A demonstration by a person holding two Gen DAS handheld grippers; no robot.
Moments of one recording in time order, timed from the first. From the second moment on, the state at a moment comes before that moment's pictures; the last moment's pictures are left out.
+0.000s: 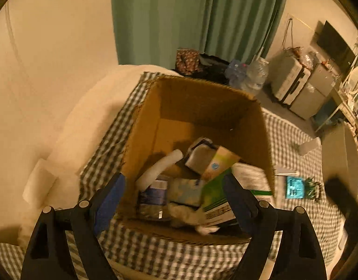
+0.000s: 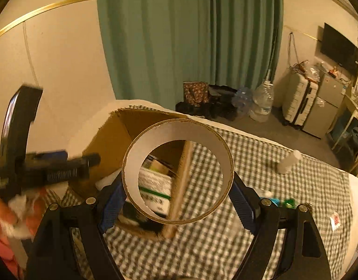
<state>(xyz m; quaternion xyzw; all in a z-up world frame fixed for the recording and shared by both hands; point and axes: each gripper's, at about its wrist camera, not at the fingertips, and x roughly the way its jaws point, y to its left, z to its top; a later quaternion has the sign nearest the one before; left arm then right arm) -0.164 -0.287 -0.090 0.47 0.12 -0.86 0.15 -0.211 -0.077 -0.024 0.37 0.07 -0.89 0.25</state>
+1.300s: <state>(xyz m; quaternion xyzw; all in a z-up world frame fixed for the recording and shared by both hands) -0.140 -0.042 -0.067 0.45 0.03 -0.89 -0.02 -0.157 0.220 -0.031 0.38 -0.09 -0.92 0.00</state>
